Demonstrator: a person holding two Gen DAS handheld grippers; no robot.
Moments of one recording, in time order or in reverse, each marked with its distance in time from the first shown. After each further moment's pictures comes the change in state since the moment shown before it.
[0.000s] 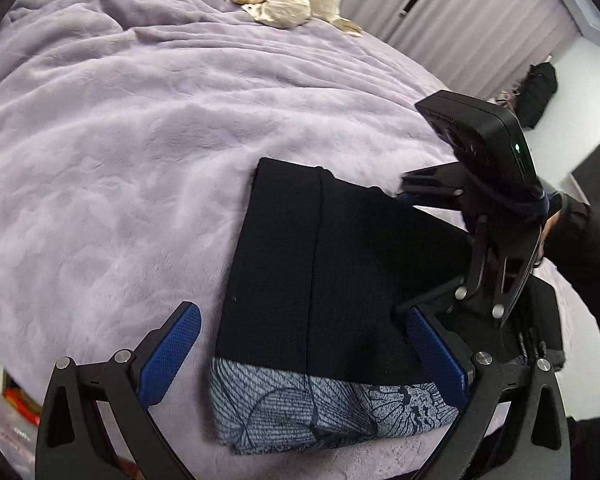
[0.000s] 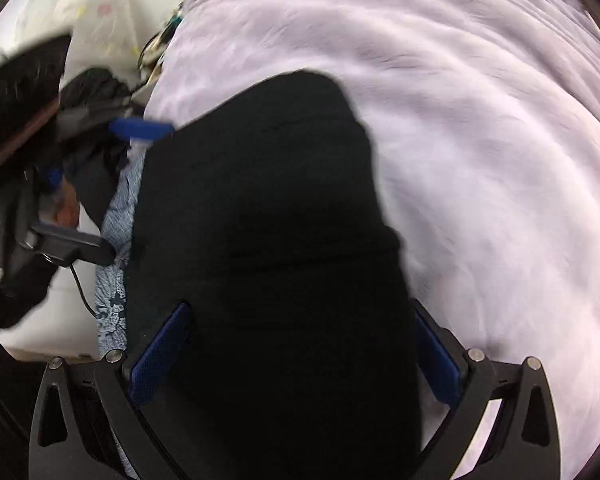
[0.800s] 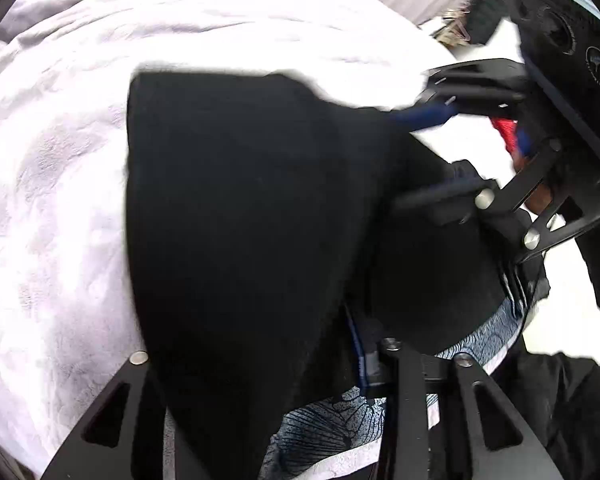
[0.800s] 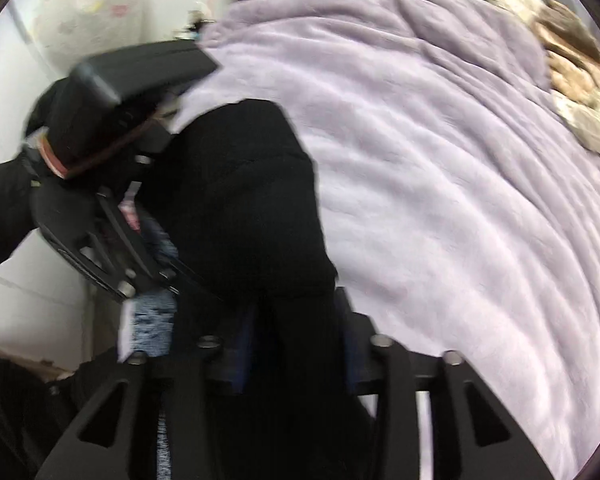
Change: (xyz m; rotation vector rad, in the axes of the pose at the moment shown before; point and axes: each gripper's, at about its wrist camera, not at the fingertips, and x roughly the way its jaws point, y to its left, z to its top) left arm 0.039 -0.046 0.030 0.186 0.275 -0.084; right arm -0.068 0.053 -0.006 -0.017 -0.149 -0.278
